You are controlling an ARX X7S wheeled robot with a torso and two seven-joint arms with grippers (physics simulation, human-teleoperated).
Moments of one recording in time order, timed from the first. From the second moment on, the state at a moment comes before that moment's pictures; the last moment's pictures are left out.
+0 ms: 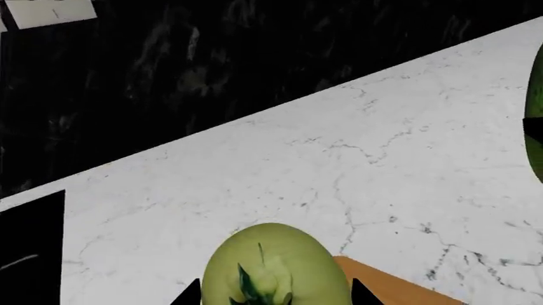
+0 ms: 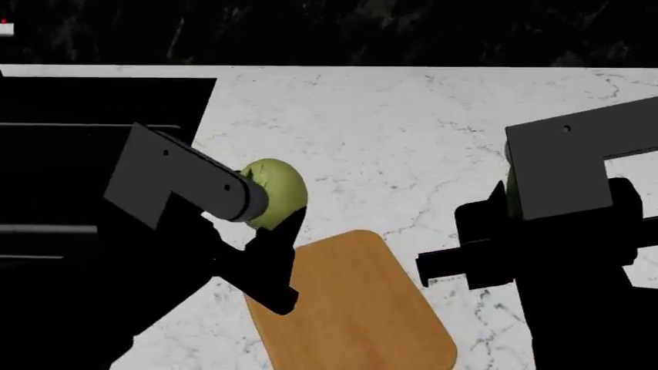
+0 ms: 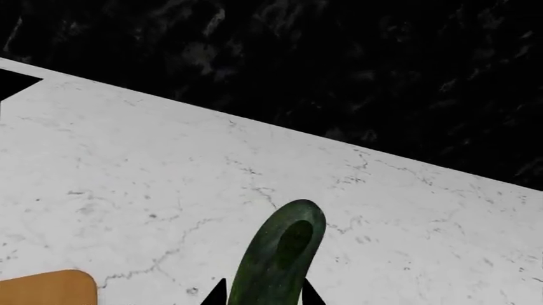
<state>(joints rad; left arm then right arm) -0.85 -0.14 0.33 0.40 -0.60 -1.29 -0.14 1.47 1.04 -1.34 -0.42 1.61 0.50 1.00</state>
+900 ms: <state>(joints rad) -0.76 -0.17 0.45 0.30 -0.59 -1.19 -0.13 1.45 1.04 -1.33 -0.42 1.61 0.47 1.01</state>
